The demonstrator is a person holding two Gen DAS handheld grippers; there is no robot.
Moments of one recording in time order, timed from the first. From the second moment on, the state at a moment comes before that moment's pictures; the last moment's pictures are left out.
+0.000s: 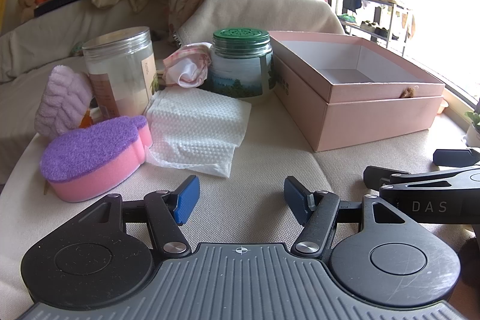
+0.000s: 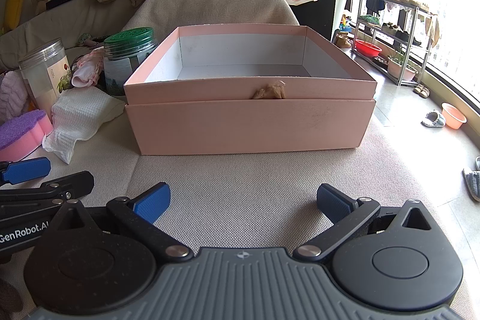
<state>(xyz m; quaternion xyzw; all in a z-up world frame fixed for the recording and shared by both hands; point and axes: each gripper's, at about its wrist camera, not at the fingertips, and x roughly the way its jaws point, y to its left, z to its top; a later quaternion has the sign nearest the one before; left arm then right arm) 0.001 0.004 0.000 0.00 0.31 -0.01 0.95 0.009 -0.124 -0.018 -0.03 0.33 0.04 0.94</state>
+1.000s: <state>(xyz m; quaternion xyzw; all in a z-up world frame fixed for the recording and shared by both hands) 0.010 0.174 0.064 0.00 0.24 0.00 0.97 0.007 -0.122 -0.014 -0.05 0.36 0.07 0.93</state>
